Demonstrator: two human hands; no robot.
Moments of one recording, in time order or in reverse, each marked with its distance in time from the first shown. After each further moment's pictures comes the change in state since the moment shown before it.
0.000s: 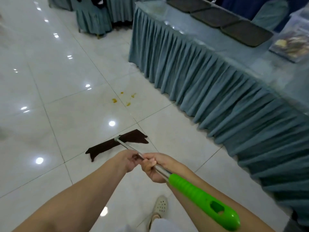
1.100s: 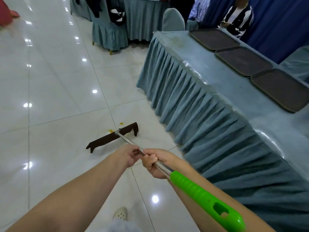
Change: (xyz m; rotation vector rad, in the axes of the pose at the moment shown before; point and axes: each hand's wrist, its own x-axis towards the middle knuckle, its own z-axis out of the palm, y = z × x) left_hand 0.179 0.408 0.183 -0.208 -0.009 0.053; right_hand 0.080 -0.452 0.191 -0.203 0.027 0.004
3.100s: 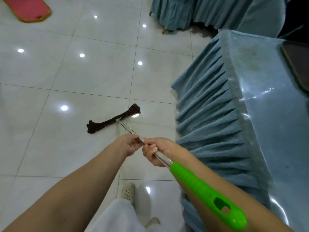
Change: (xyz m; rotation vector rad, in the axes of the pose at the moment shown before) left_hand 0.241 0.262 0.144 -0.508 0.199 -0.054; right_hand 0.195 -0.417 0.073 -0.365 0.132 0.502
